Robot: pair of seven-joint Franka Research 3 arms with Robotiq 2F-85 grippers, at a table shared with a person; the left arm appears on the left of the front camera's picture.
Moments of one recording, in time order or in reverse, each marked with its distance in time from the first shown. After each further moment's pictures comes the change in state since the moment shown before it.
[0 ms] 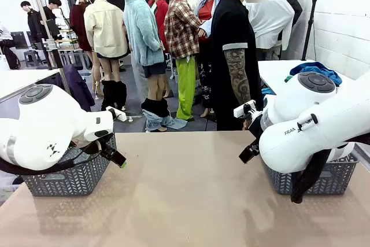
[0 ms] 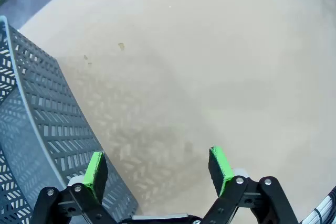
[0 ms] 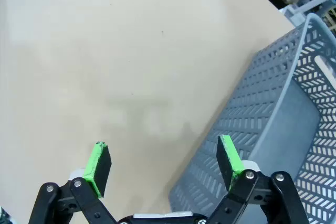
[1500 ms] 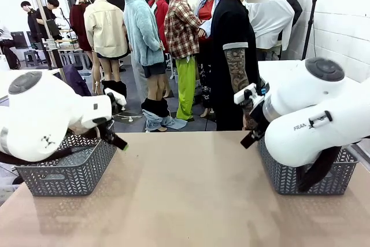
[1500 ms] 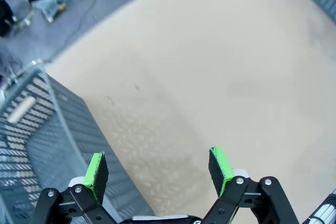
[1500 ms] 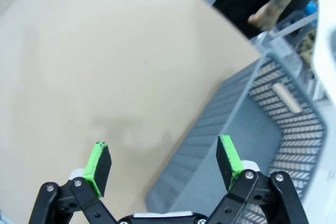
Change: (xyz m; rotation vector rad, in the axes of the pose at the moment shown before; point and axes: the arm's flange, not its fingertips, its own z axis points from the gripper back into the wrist) left arm 0.029 -0.002 0.052 0.059 -0.151 -0.053; right arm 0.024 -0.007 0.049 -0.086 -0.112 0.080
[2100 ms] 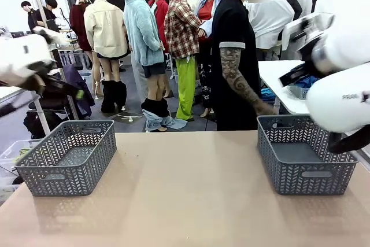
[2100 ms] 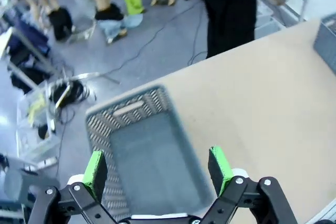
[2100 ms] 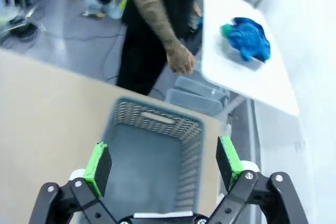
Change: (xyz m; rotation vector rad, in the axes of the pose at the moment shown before) left arm 0.001 0.097 0.161 0.213 -0.172 0.170; right arm 0.003 -0.103 0.140 -0.373 -0.247 -0.291
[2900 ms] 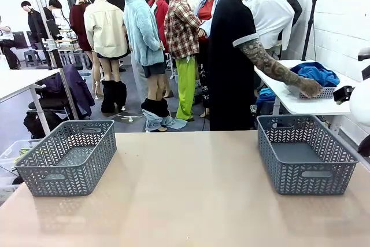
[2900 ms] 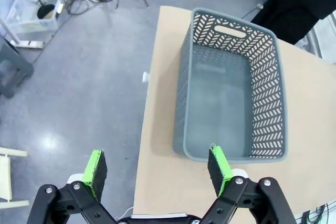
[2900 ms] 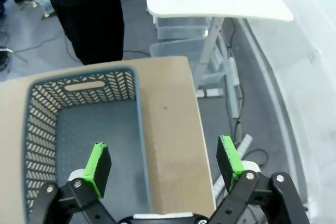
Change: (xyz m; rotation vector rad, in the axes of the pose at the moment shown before) left arm -0.145 0.179 0.019 0.051 0.258 0.541; right arm -0.094 -0.117 -0.067 -0.073 0.198 -0.370
